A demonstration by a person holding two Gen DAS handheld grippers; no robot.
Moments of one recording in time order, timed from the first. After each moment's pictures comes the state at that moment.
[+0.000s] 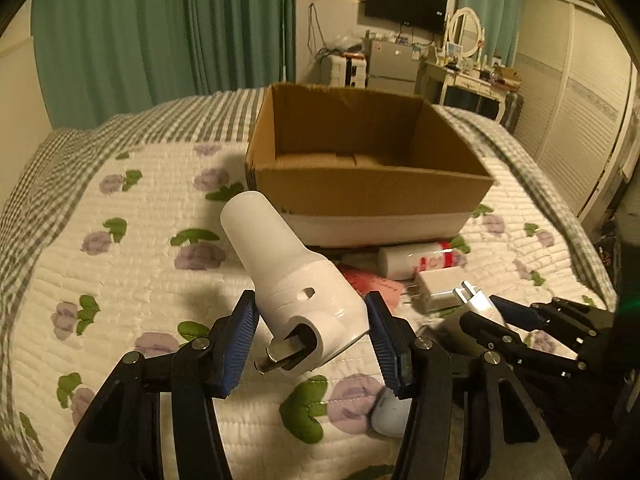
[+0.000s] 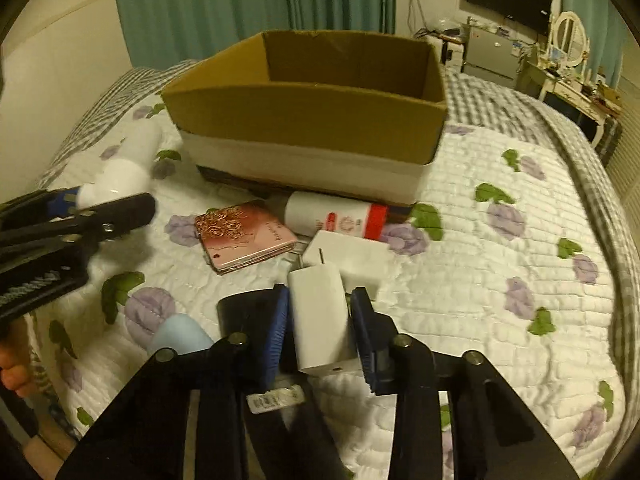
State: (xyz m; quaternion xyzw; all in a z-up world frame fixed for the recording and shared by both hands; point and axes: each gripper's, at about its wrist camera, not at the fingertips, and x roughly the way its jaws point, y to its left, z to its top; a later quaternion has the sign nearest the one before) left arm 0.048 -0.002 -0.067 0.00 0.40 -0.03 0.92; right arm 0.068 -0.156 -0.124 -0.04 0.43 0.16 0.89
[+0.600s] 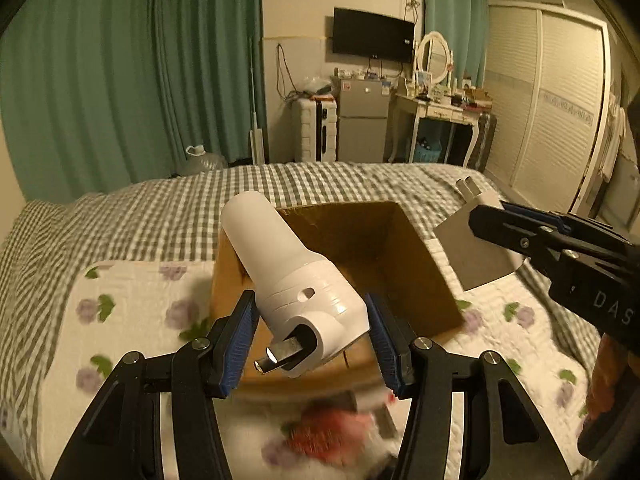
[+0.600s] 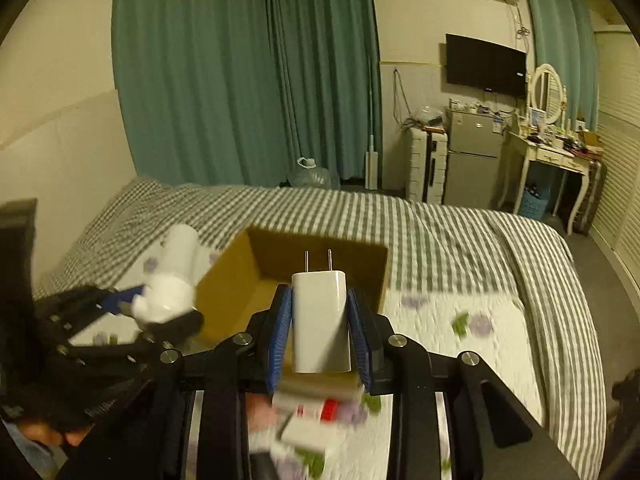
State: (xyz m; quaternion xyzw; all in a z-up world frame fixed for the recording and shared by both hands) left arm 0.157 -0.031 0.001 0.03 0.35 -0.07 0.94; right arm 0.154 -0.177 0.032 0.00 0.29 0.18 0.94
